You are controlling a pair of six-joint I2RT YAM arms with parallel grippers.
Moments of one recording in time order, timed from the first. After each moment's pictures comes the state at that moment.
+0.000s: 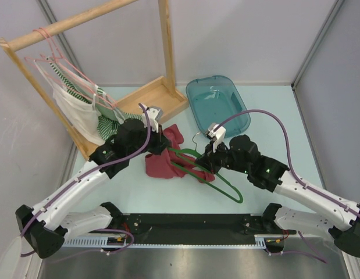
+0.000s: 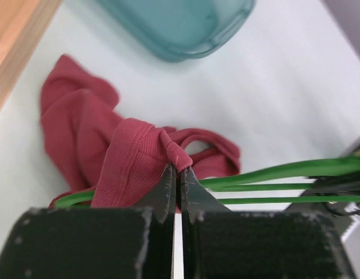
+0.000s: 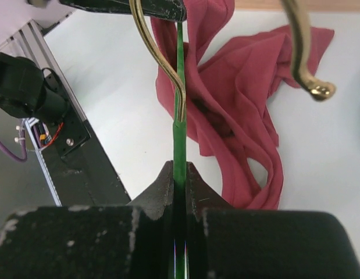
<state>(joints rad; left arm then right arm) -0.67 1.01 0.97 -0.44 0.05 -0.30 0.92 0.96 0.88 -0.29 -0.15 0.21</state>
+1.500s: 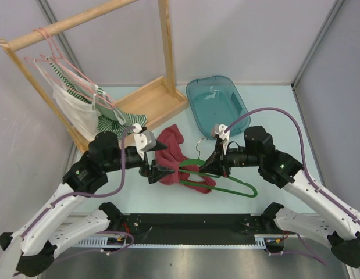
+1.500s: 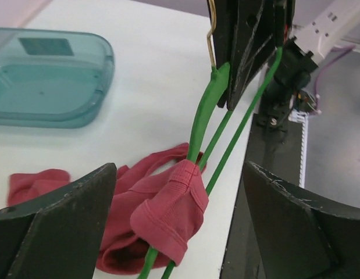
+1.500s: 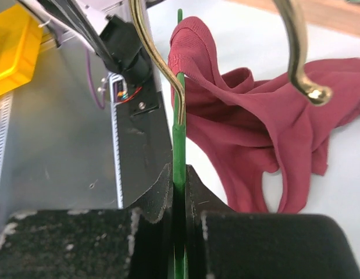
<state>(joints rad) -0.72 0.75 0.99 -0.47 0.53 0.08 0.77 0.90 0.95 -0.40 -0.66 0.07</state>
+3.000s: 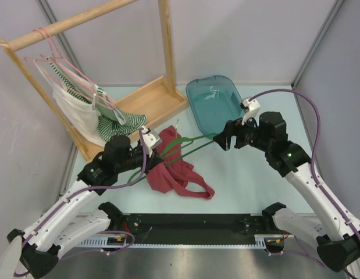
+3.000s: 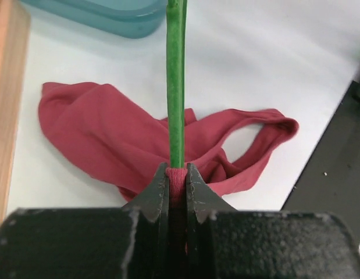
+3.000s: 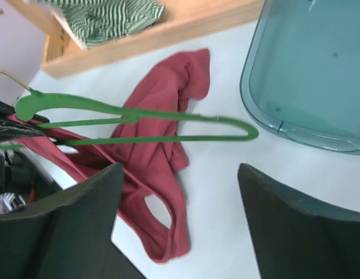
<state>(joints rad) -0.63 0.77 0.78 -0.46 0.34 0.10 0.48 0.96 1.04 -0.45 -0.29 0.23</state>
